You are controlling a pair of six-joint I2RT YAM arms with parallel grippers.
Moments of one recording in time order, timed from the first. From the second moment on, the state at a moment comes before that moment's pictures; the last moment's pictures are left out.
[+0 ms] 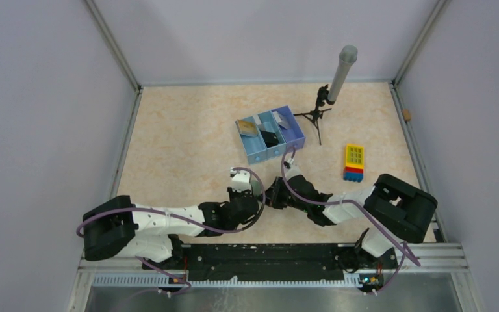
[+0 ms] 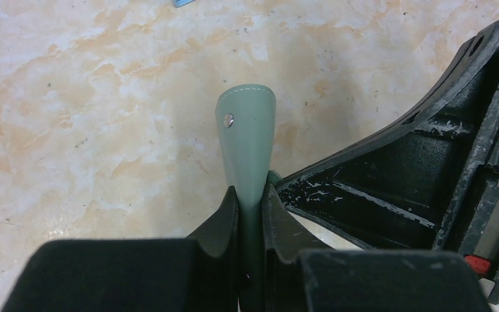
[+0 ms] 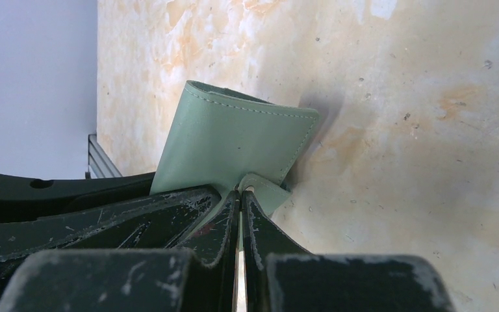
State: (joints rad) left arm -1.23 1.27 0.50 0.06 -0.70 -0.78; right arm 0.97 1.53 0.41 0.68 0.01 1.04
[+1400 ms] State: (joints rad) left arm -1.21 1.25 0.41 0.22 -0.66 -0.68; right arm 0.93 1.63 0.42 0.82 -0.09 0.88
